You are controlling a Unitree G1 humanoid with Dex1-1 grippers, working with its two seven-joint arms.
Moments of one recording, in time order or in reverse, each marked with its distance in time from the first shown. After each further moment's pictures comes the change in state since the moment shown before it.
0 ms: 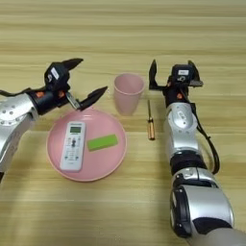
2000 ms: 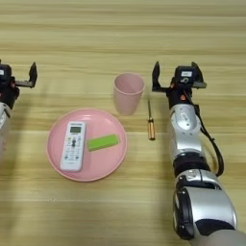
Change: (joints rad) left arm -0.163 0.009 0.303 0.842 0.072 -0.590 0.475; right arm 0.014 -0.018 0.000 -0.006 0.000 0.000 0.005
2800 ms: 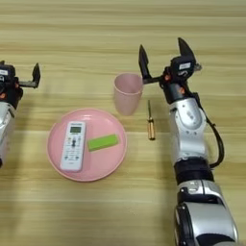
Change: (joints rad) left arm -0.013 -0.020 -0.010 0.032 0.006 -0.004 0.028; right arm 0.148 -0.002 0.094 -0.489 0.170 0.053 0.374
